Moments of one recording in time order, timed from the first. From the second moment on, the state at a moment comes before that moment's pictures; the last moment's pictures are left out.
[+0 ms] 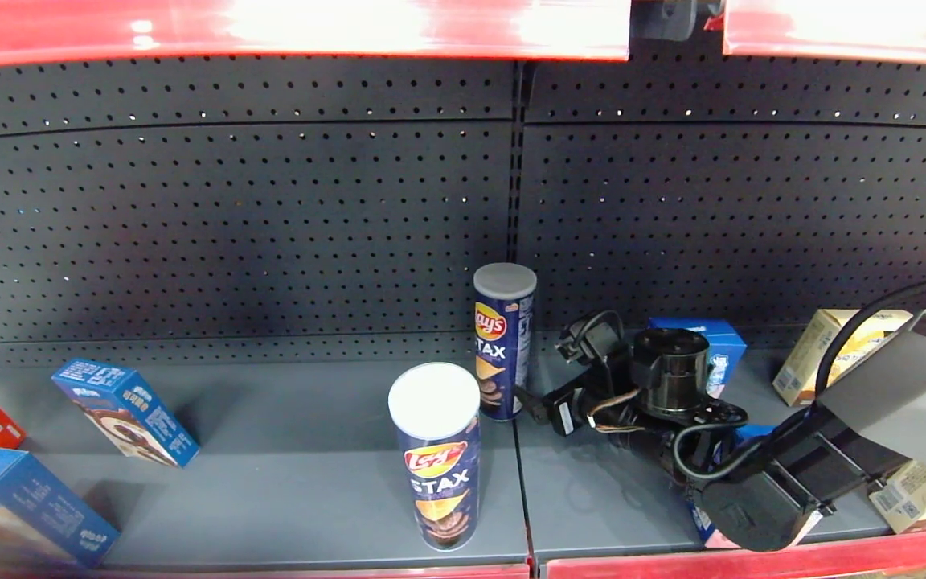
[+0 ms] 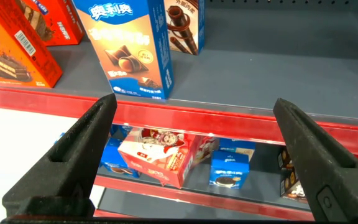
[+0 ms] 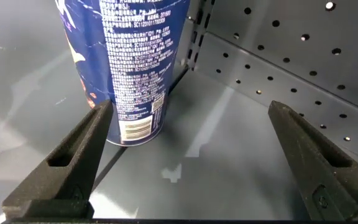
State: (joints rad) left arm 0.24 0.09 0.00 0.00 -0.02 0.02; right arm 0.61 2.08 -0.83 -1.09 -0.10 -0.19
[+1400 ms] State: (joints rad) left arm 0.24 0.09 0.00 0.00 -0.02 0.02; right arm 0.71 1.97 -0.82 -1.02 -0.36 -0.20
